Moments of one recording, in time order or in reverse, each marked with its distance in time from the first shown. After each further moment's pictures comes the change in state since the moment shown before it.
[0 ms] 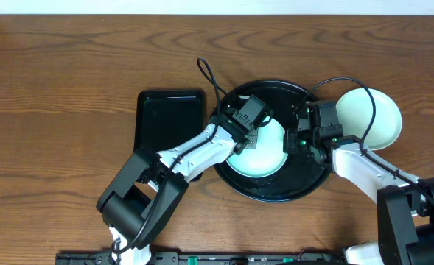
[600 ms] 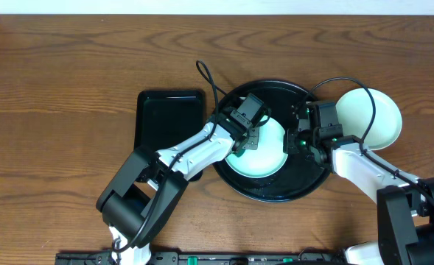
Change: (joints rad) left arm 0.010 0.003 0.000 0.002 0.116 0.000; right arm 0.000 0.000 0.000 -0.002 0.000 0.000
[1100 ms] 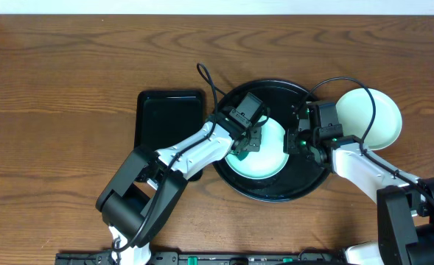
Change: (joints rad) left arm 0.007 0.000 0.000 -0.002 0.124 0.000; right arm 0.000 0.000 0.000 0.000 0.005 -0.001
